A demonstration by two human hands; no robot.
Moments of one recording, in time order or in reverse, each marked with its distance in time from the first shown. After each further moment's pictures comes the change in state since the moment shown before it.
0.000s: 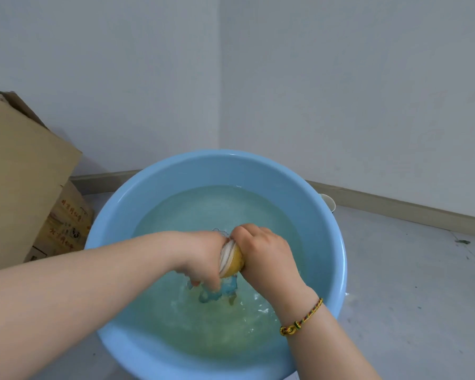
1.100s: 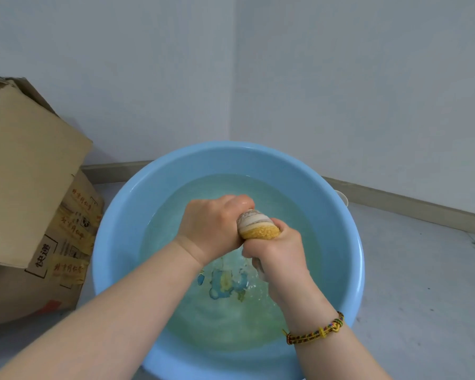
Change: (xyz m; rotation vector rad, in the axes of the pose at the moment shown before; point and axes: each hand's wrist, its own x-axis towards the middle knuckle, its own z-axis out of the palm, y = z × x) left_hand 0.031 -0.015 0.016 0.077 1.315 0.490; right_hand 0.004 -0.027 -0.034 1.208 -0.112 0.852
